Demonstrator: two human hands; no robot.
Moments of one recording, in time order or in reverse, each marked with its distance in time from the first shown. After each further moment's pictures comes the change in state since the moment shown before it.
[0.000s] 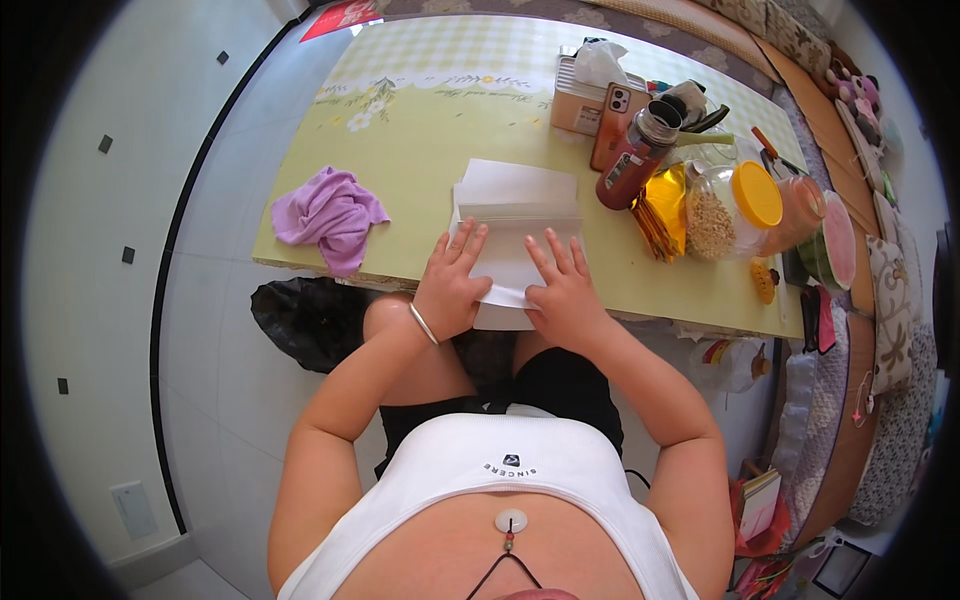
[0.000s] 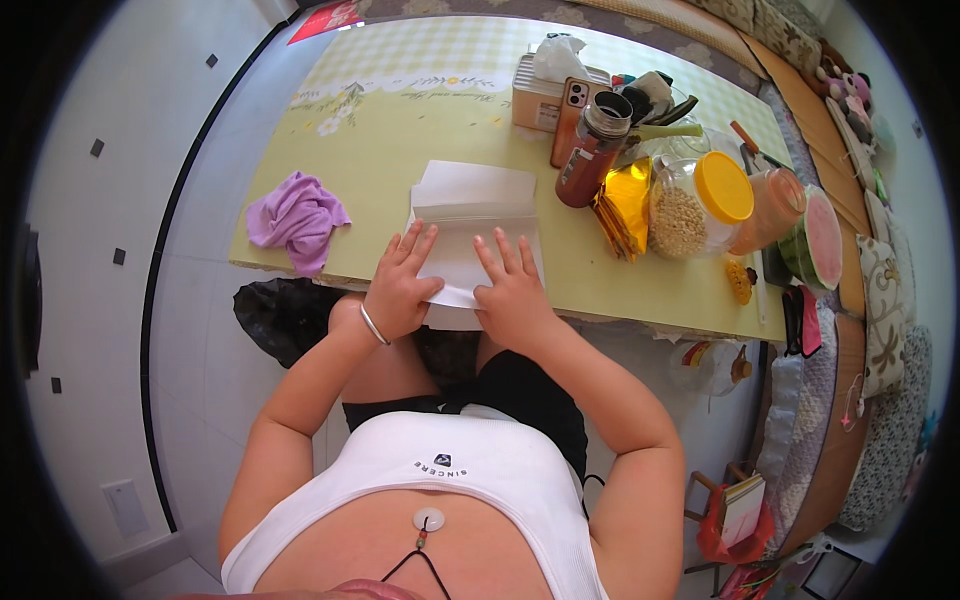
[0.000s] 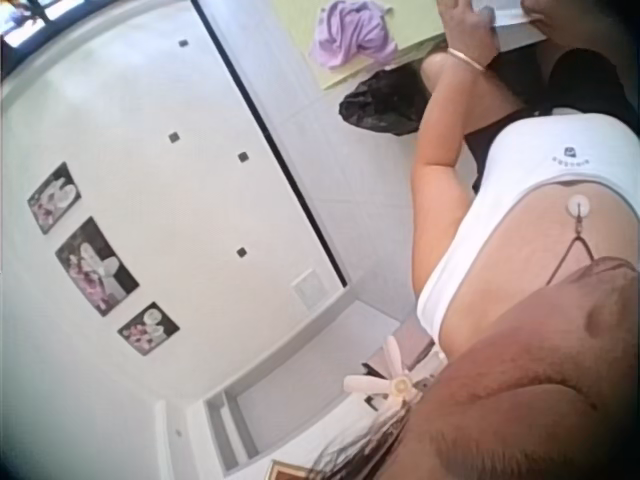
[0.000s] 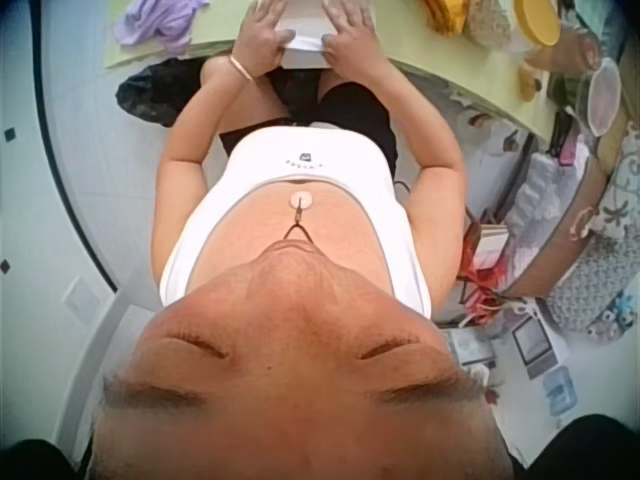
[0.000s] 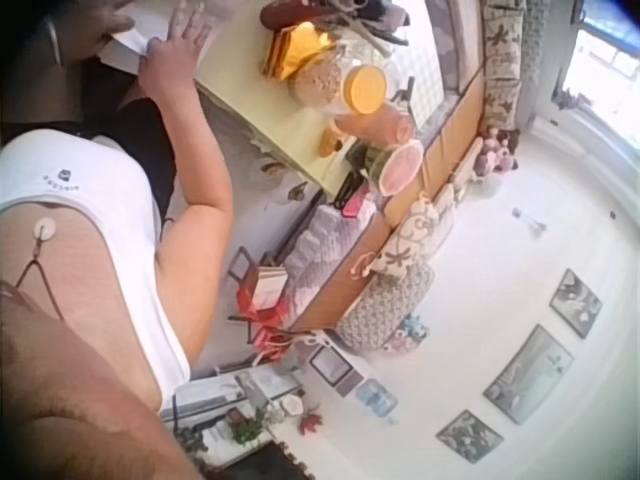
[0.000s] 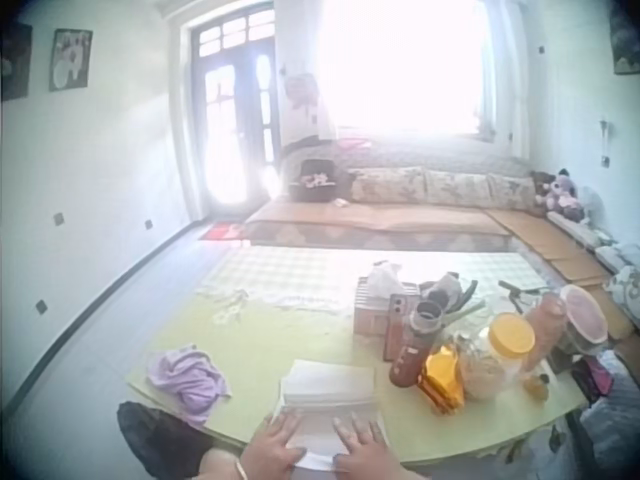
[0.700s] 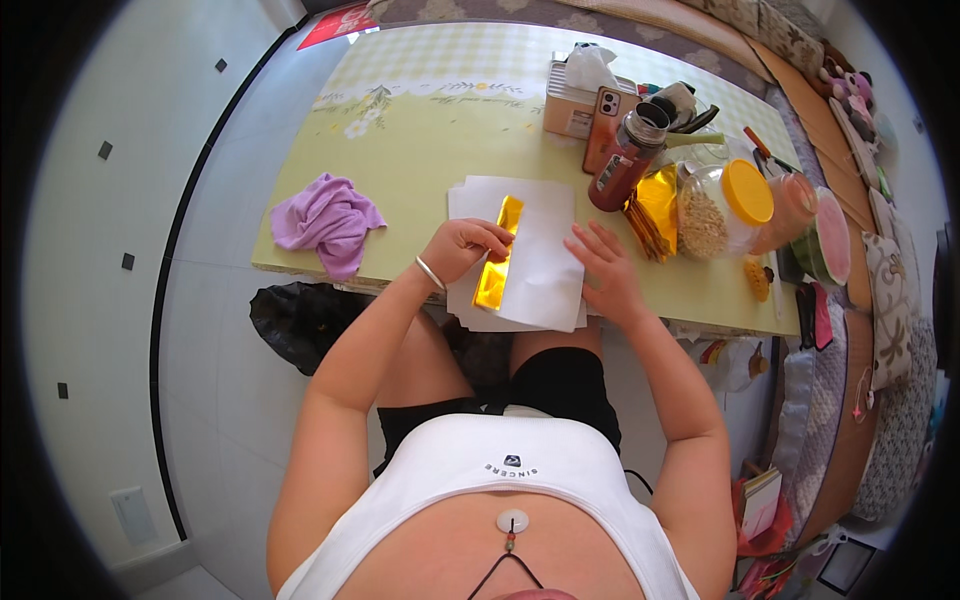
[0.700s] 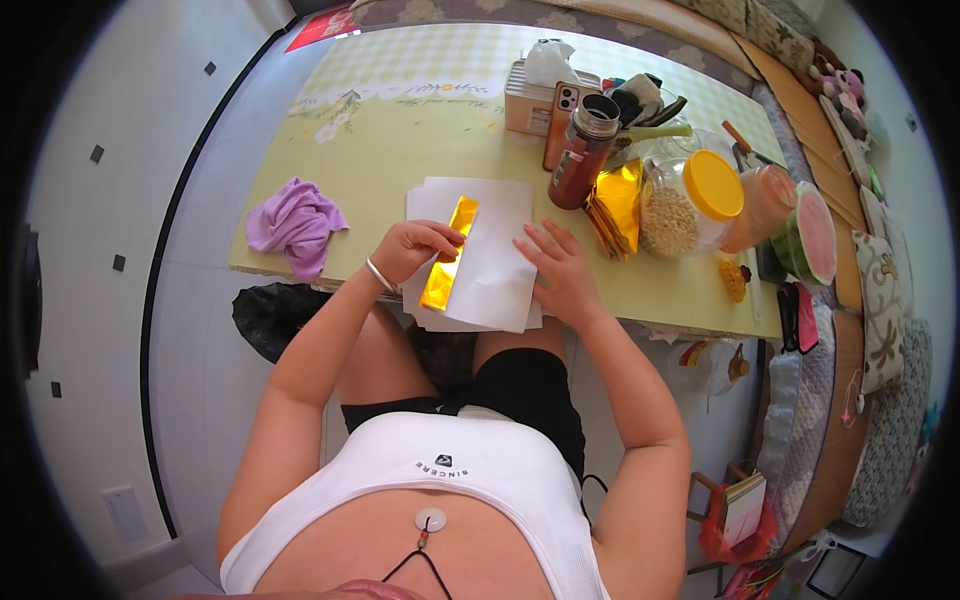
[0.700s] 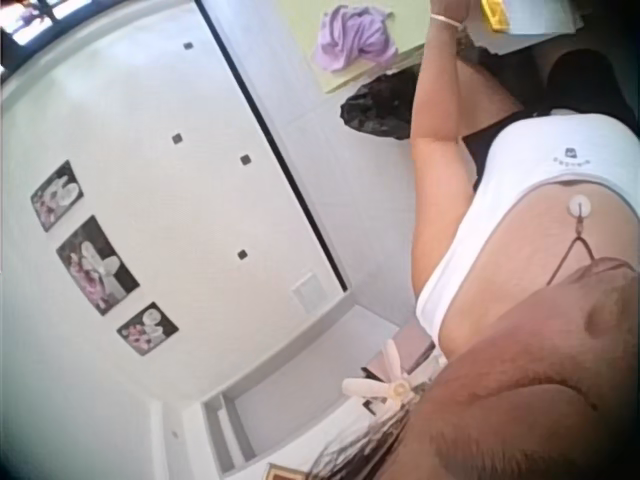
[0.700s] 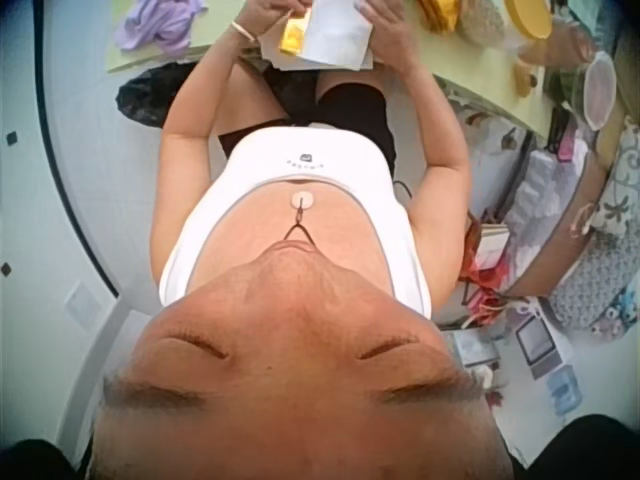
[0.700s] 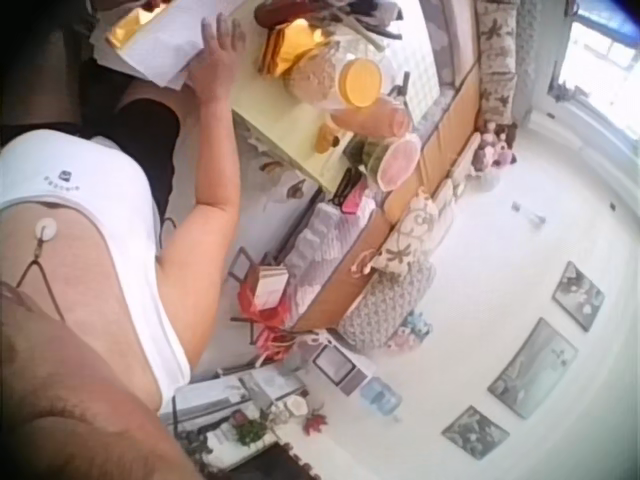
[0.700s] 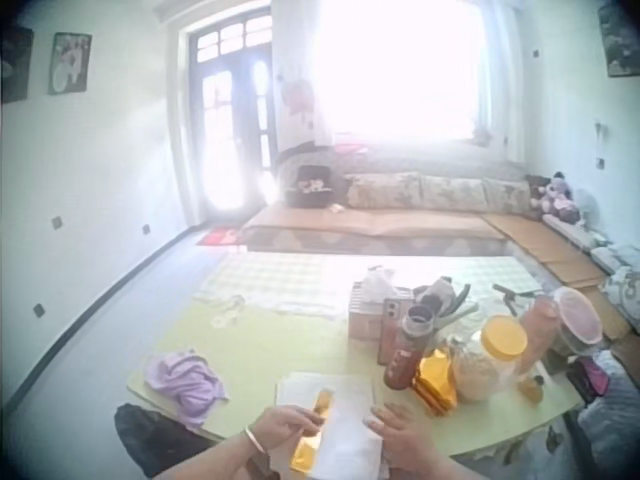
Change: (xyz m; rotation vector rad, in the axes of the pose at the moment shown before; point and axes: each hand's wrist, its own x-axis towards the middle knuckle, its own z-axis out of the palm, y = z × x) left_hand 0.049 -0.046 0.030 -1.168 -0.079 -0.371; right_hand -0.026 0.076 0.000 0.215 0.253 0.088
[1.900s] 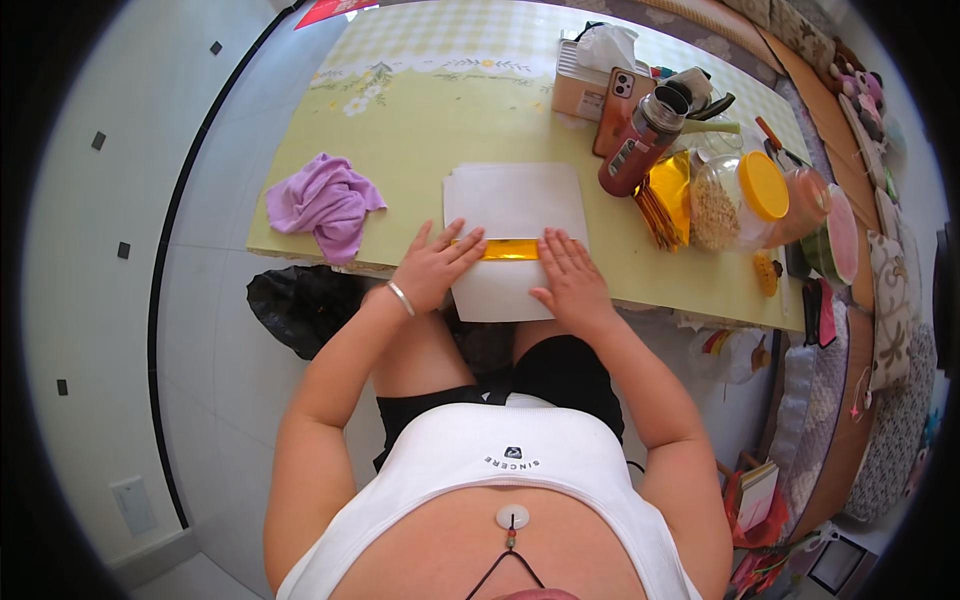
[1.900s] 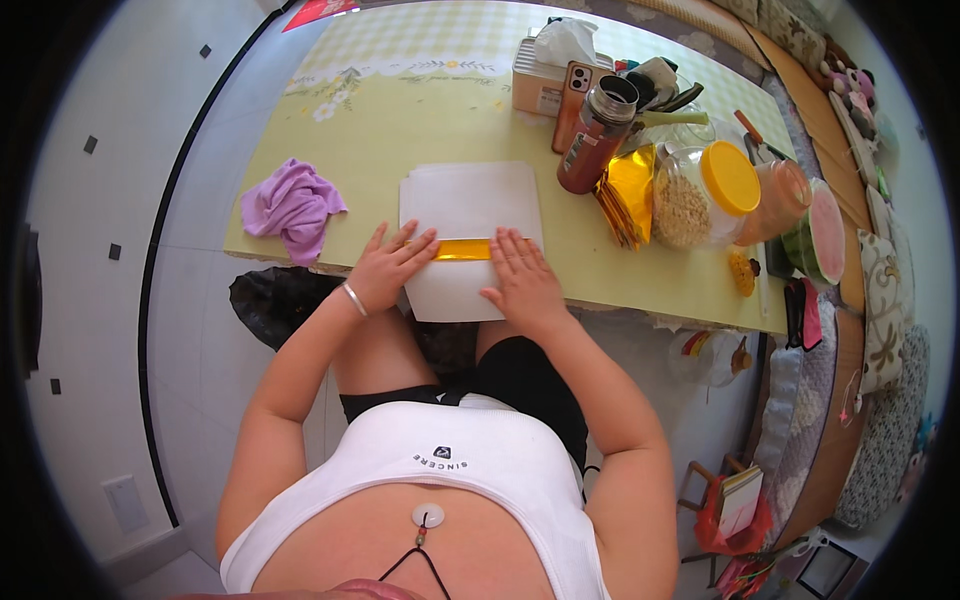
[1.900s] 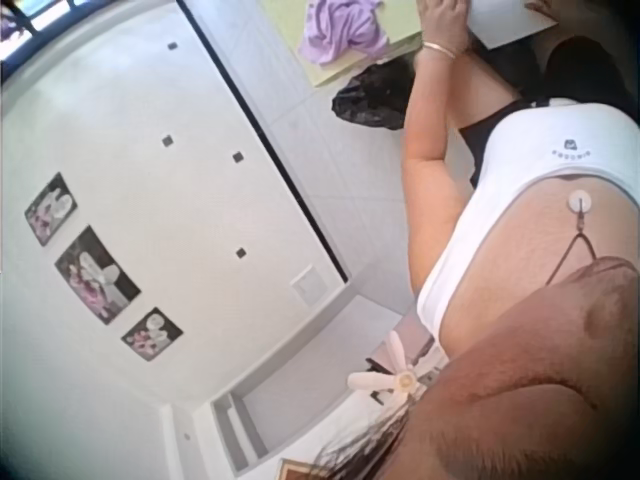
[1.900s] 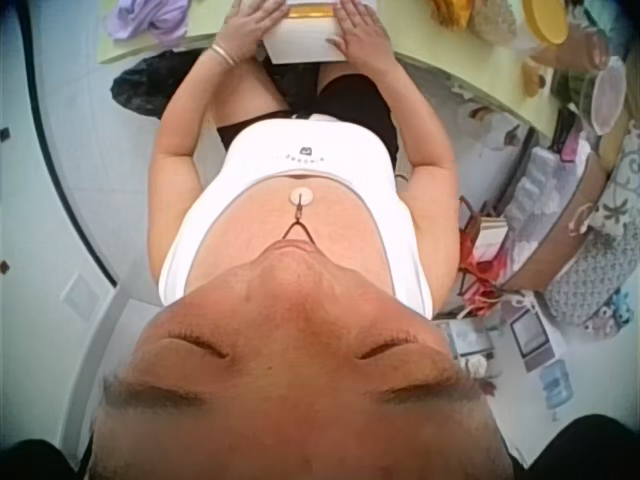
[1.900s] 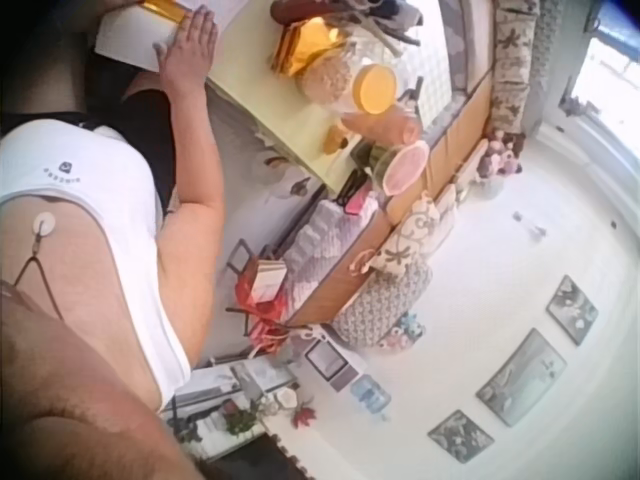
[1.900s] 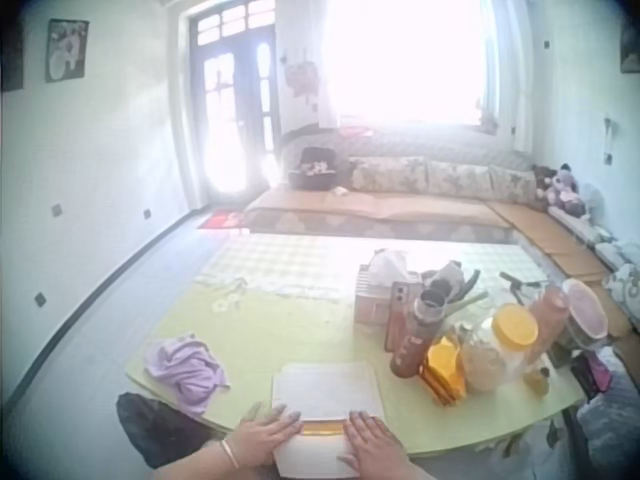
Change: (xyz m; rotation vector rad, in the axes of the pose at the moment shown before) left_hand -0.078 -0.016 -0.017 1.520 -0.153 0.224; right_hand -0.013 -0.039 0.058 -0.291 -0.264 0.070
